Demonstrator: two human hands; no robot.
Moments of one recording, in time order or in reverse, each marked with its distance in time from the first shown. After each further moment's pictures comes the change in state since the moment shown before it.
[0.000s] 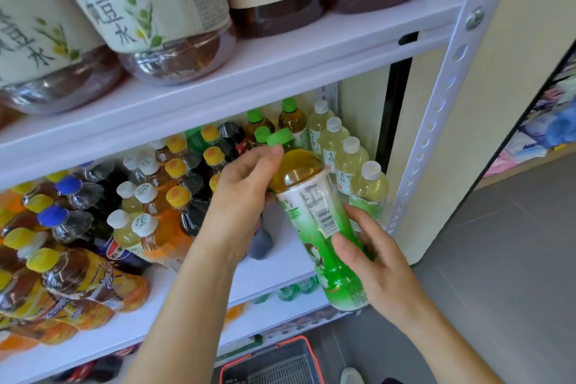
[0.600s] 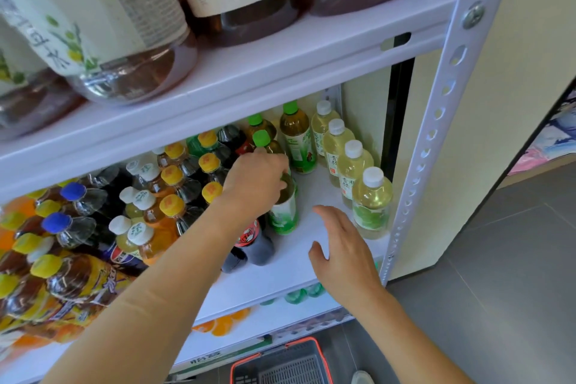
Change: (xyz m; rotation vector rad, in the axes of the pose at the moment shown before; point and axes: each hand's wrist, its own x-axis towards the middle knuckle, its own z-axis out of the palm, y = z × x) left_hand 0.078 -0.019 0.006 1.809 -0.228 0.082; right_hand 0.048 0.058 0.009 -0.834 0.126 -0.121
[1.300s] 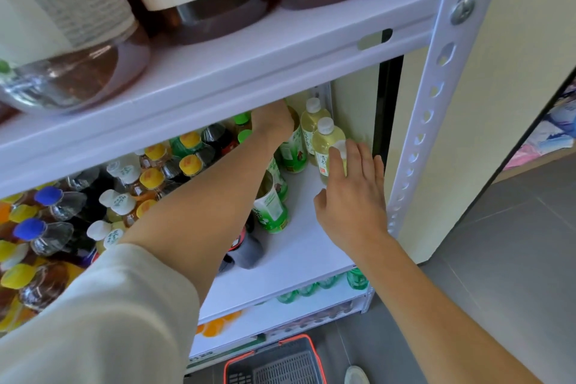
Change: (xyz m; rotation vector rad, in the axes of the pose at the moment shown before) left_hand 0.134 0.017 -0.003 -0.529 0.278 -0.339; right_hand 0.069 -0.007 -0.047 -0.508 0.156 0.054
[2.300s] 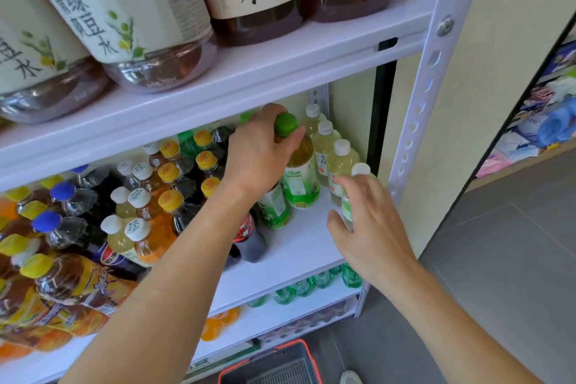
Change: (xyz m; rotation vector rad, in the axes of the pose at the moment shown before) left_hand -0.122 -0.033 -0.073 -0.343 0.250 0.391; right_hand -0.067 -0.009 -0.044 0.290 -0.007 -0.017
